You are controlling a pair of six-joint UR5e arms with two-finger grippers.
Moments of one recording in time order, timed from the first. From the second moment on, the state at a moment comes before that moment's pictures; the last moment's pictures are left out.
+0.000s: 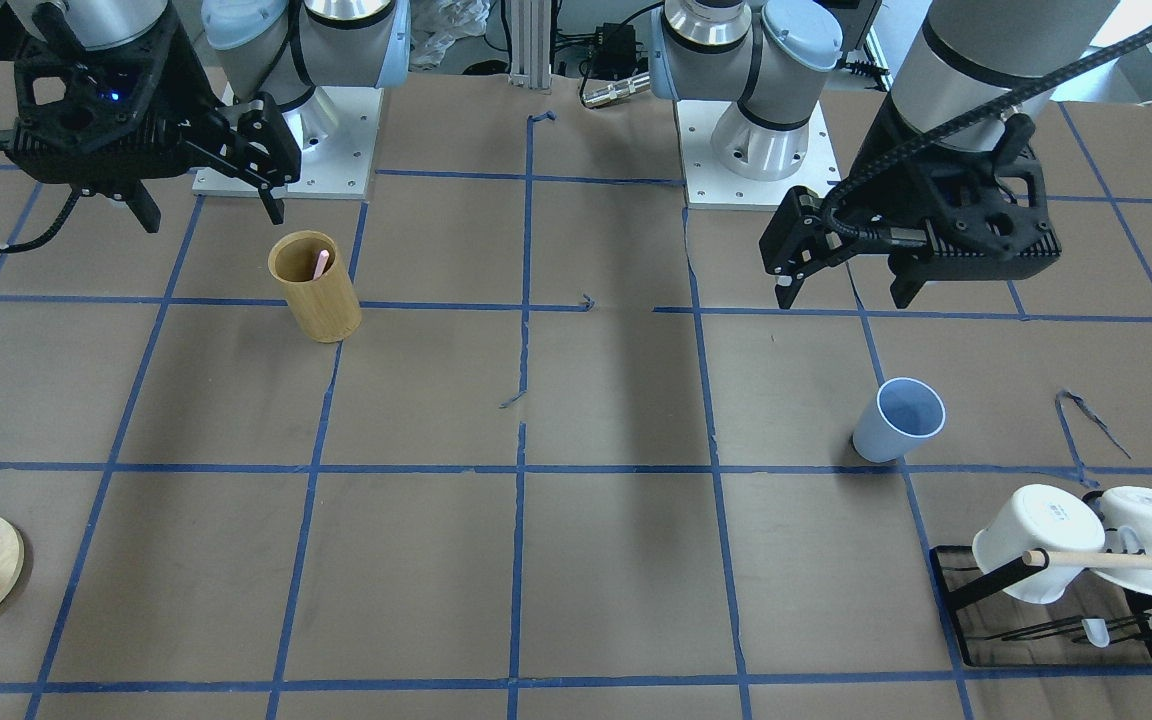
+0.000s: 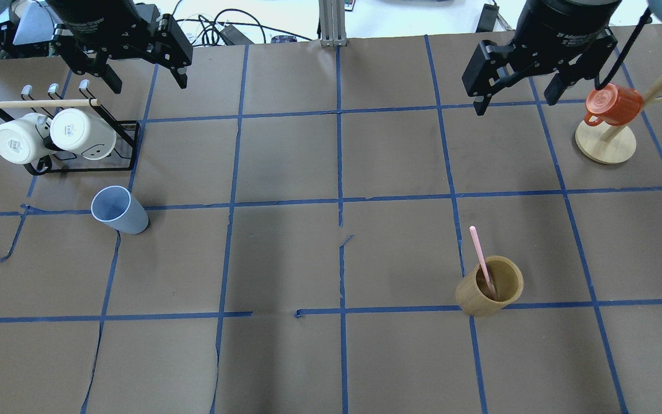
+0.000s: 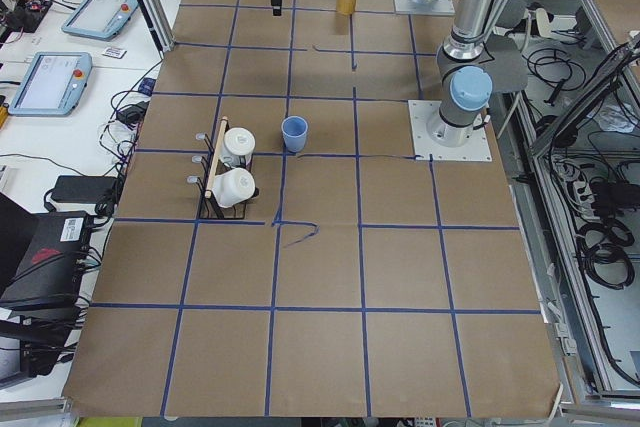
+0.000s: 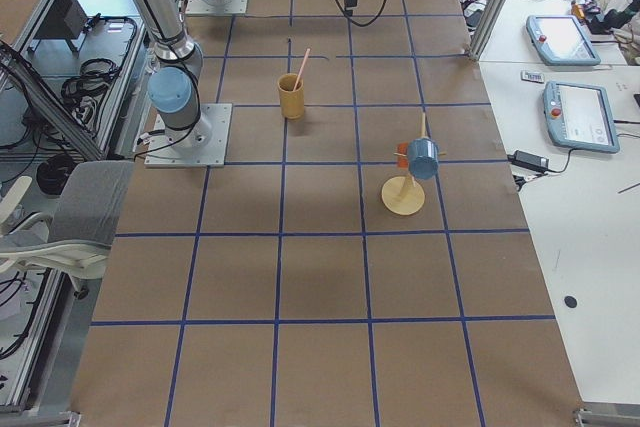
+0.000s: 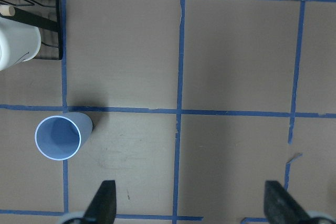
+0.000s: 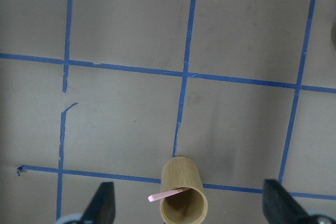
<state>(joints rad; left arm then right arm) -1.56 -1.70 -1.33 -1.64 1.57 -0.03 1.59 -1.56 1.44 -1.46 -1.57 -0.10</state>
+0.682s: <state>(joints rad) -1.56 -1.70 -1.33 -1.64 1.57 -0.03 1.59 -1.56 1.44 -1.46 -1.57 -0.10</state>
